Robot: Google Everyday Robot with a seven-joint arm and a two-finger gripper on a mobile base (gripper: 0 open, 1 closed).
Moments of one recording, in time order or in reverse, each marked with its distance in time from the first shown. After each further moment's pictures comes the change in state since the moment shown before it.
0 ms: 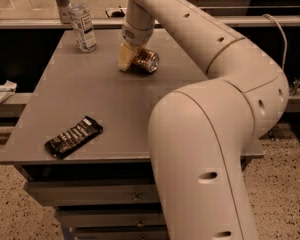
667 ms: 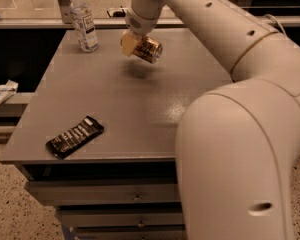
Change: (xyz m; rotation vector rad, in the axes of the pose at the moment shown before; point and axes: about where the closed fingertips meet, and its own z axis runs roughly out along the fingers) arm -0.007 0.000 -0.052 0.057 -0.129 -0.073
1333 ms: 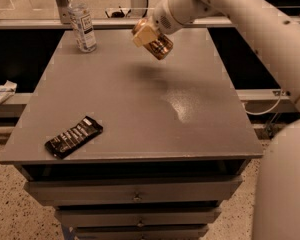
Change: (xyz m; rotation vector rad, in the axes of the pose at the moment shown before) arm 0.013 -0.019 -0.049 -0.023 -0.413 0.008
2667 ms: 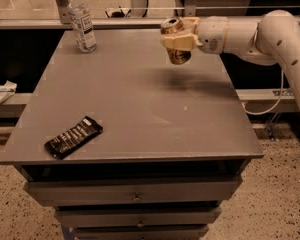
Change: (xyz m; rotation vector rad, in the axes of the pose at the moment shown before) arm 0.036 -0.009 -0.081 -0.143 -0.623 -0.025
